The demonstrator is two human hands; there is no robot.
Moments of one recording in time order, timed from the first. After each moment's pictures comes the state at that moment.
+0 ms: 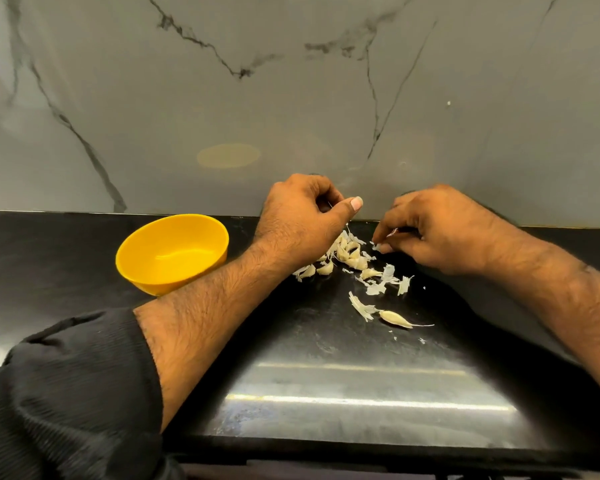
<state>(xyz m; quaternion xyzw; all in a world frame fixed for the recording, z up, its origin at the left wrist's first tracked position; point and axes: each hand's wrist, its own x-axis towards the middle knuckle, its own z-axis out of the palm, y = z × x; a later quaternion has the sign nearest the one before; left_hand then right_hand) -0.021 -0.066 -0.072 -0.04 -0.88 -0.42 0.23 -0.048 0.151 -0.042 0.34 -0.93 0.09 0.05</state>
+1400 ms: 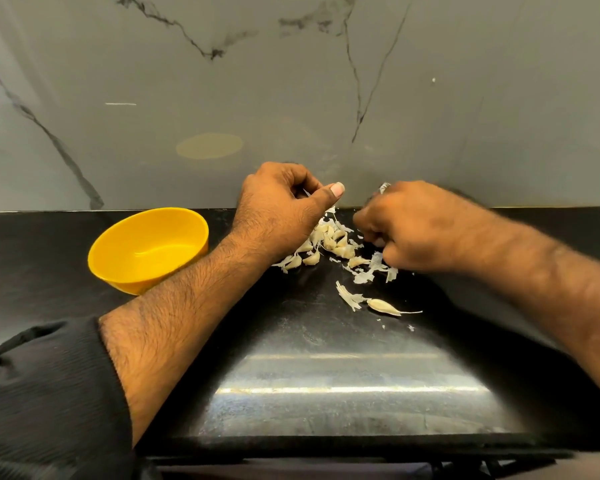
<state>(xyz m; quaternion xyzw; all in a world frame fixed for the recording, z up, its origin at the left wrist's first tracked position) -0.012 -0.069 -0.067 -0.02 -0.87 -0.45 0.21 -0.029 0.130 -0.027 0.34 -0.94 -0.04 0.02</state>
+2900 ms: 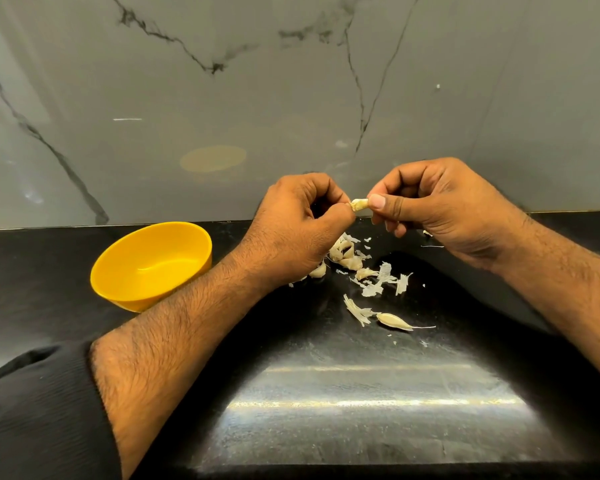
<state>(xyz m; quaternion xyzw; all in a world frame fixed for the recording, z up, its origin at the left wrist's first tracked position) -0.003 -0.067 -0.064 -0.15 -0.85 -0.47 0.16 -0.048 0.150 -0.050 0.25 -0.77 0.58 -0.05</state>
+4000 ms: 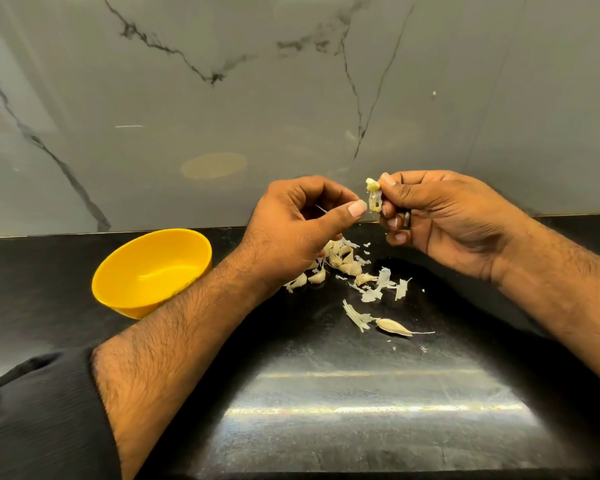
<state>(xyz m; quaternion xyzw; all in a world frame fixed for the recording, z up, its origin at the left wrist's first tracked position) -0.002 -0.069 -0.065 -0.13 -0.80 -0.58 0.11 -0.042 0.146 -0.044 0.16 -0.66 0.71 -0.17</state>
